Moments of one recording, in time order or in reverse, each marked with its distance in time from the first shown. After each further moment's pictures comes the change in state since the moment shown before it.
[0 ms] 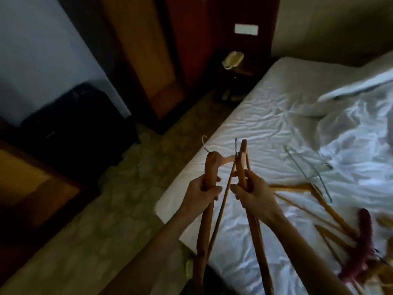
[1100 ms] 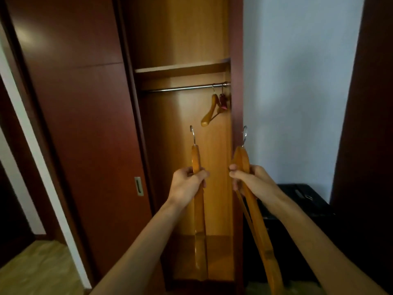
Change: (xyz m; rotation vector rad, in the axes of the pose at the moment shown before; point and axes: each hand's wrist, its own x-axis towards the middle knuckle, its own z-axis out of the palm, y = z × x) left_hand -0.195 -0.041 -0.872 -0.192 1.189 0.238; right_hand 0.116 -0.597 0.741 0.115 -0.877 -0.601
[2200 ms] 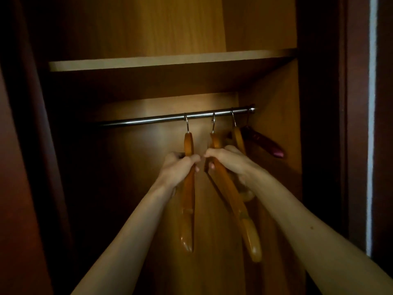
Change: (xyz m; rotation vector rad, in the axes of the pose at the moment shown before) left_hand 0.687 -0.044 -0.072 0.030 -0.164 0.135; right_hand 0.660 -0.034 0.095 -0.168 0.255 -0.047
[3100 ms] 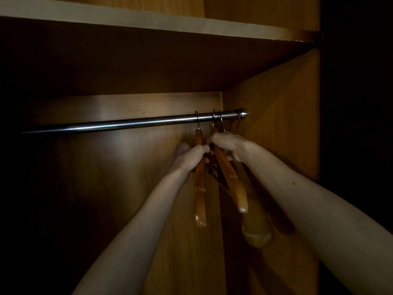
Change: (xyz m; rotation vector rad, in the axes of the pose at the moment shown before) left_hand 0.157 0.010 0.085 -0.015 -0.180 0.042; right_hand 0.179 0.012 -0.059 -0.116 0.171 0.302
